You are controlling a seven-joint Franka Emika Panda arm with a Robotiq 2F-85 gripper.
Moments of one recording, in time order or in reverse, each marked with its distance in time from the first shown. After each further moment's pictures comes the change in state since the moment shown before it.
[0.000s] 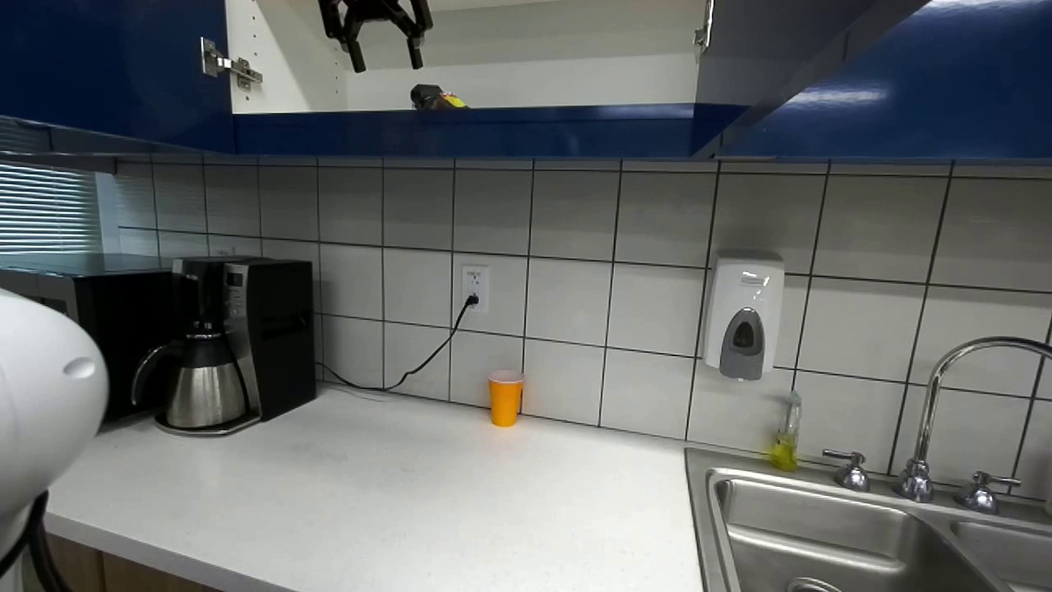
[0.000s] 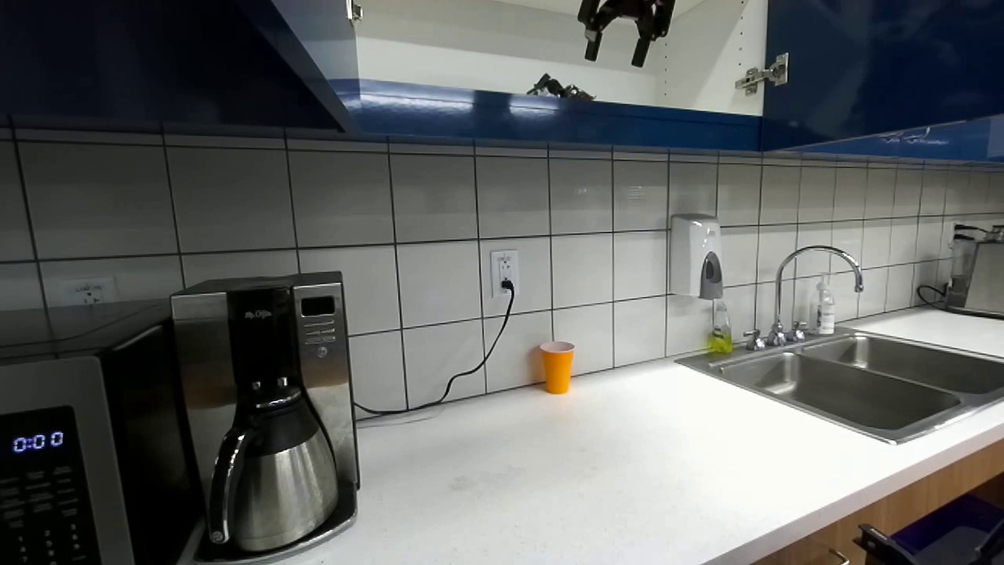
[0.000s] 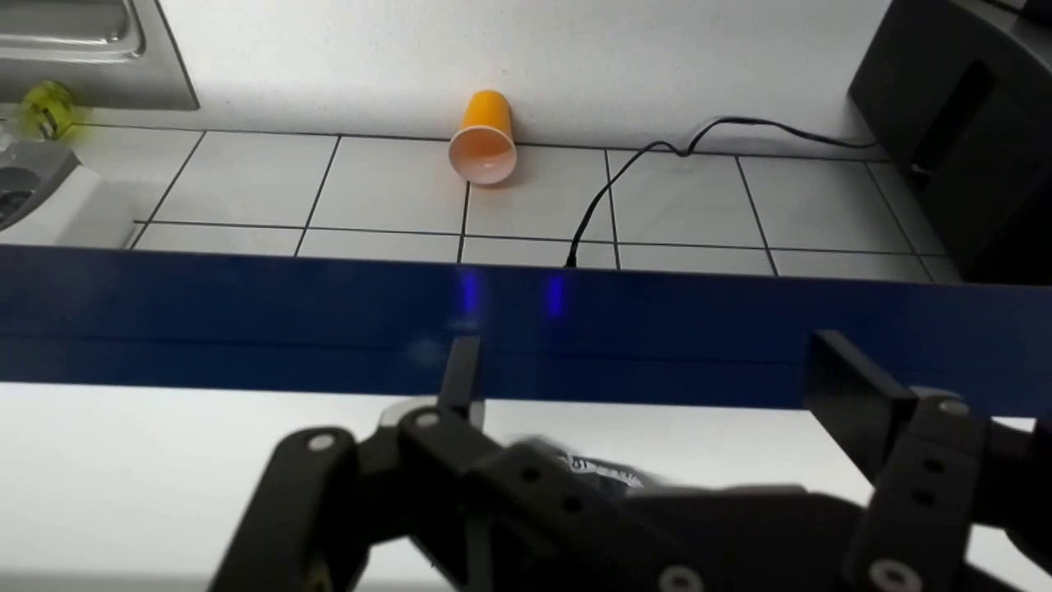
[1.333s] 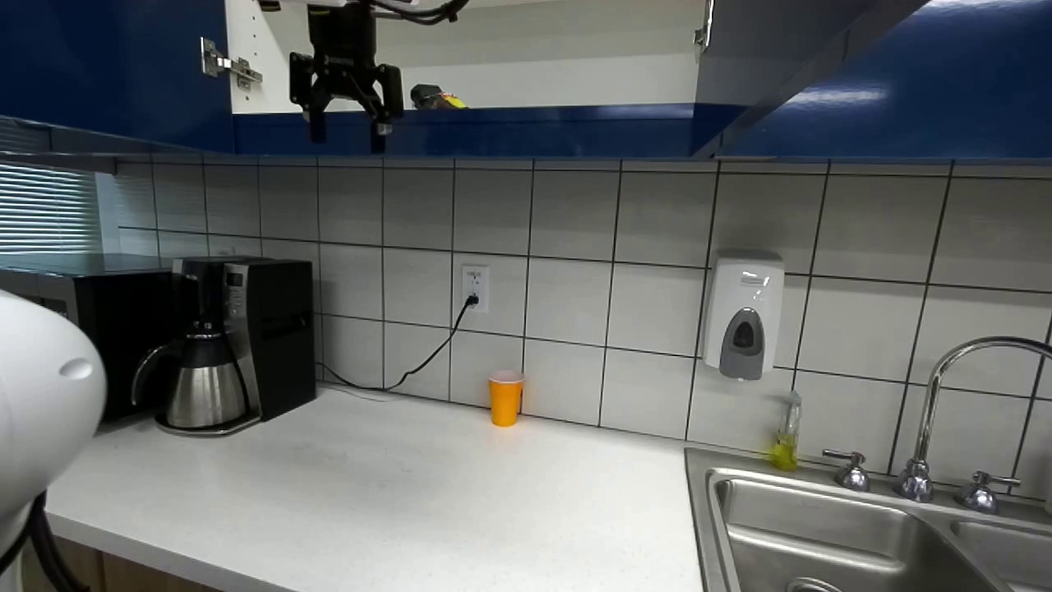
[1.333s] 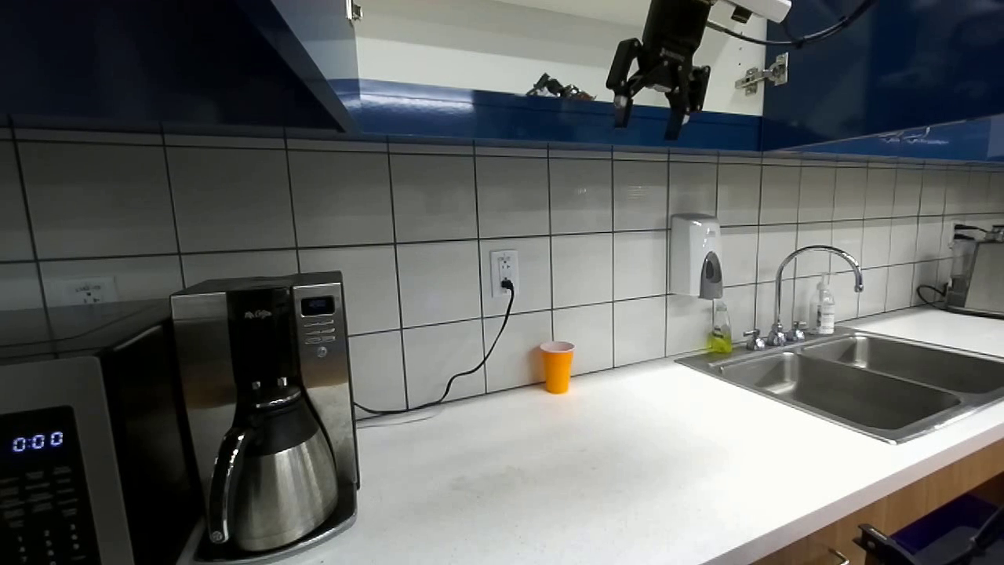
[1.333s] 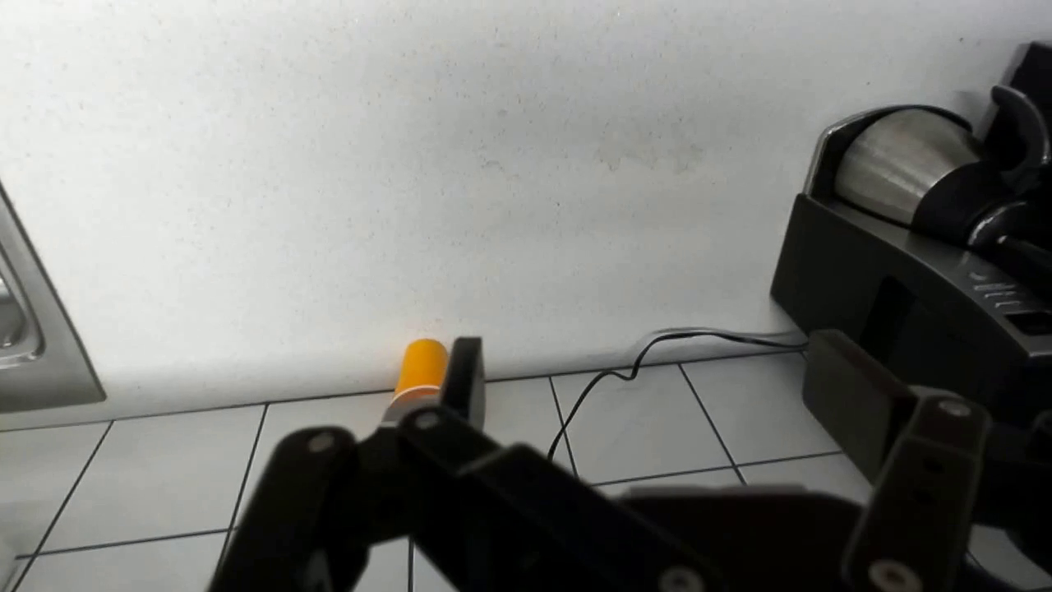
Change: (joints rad) arm -0.011 -0.152 -0.039 -0.340 0.162 -0.081 0.005
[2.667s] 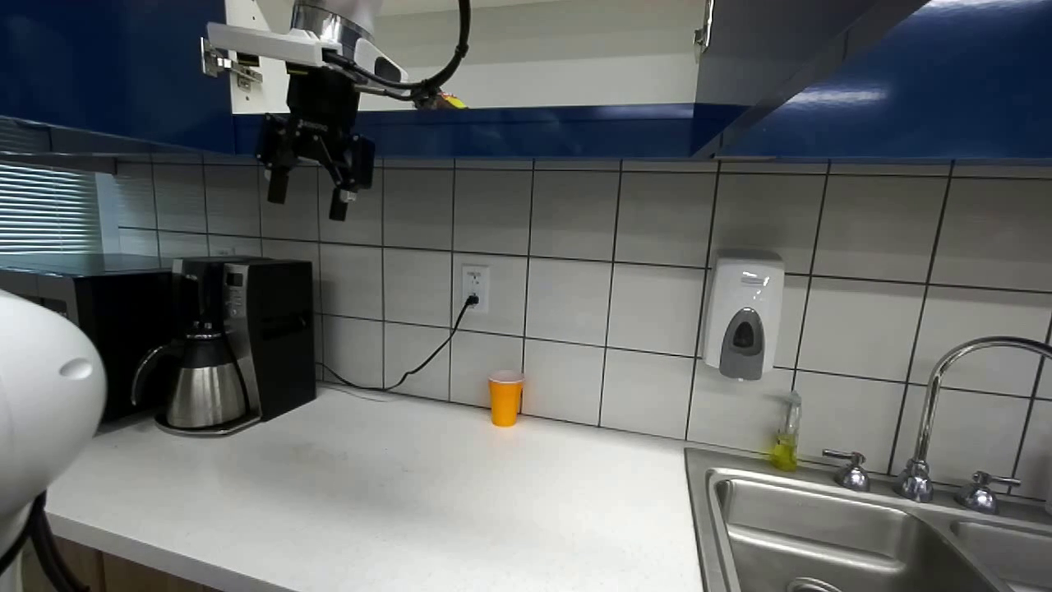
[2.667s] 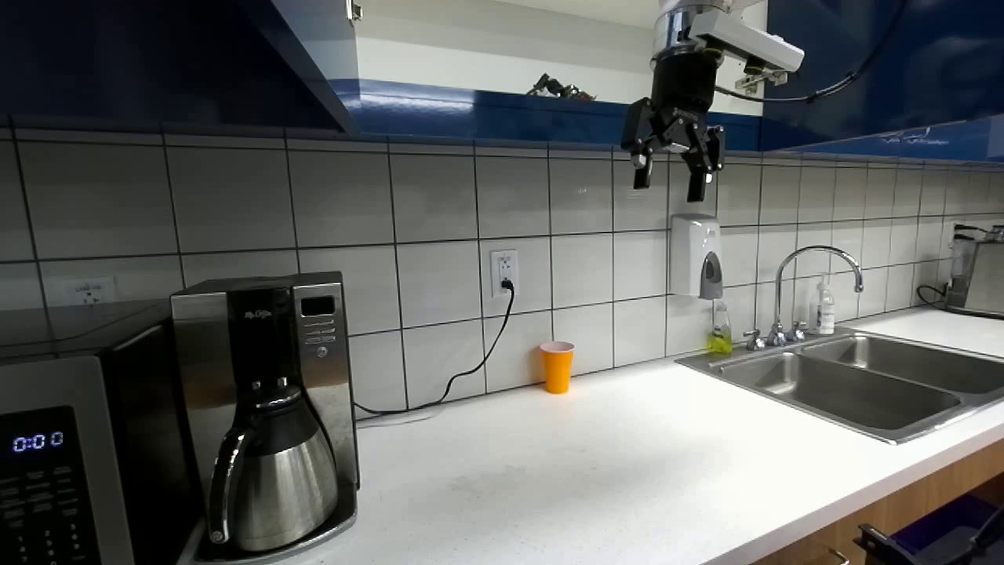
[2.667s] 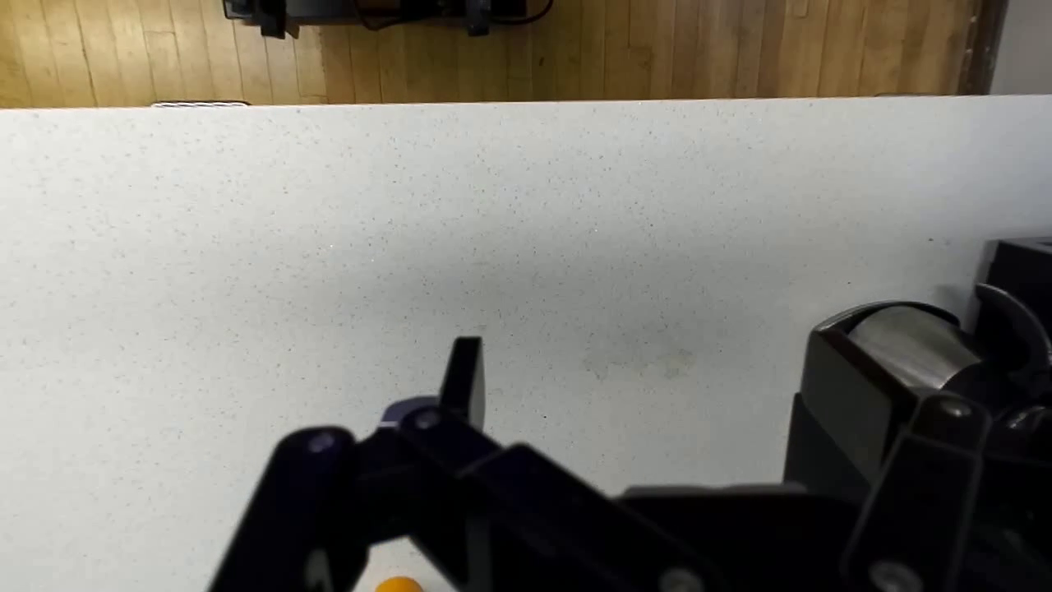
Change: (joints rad) arm 0.000 -0.006 0.000 -0.156 0.060 -0.124 -0.008
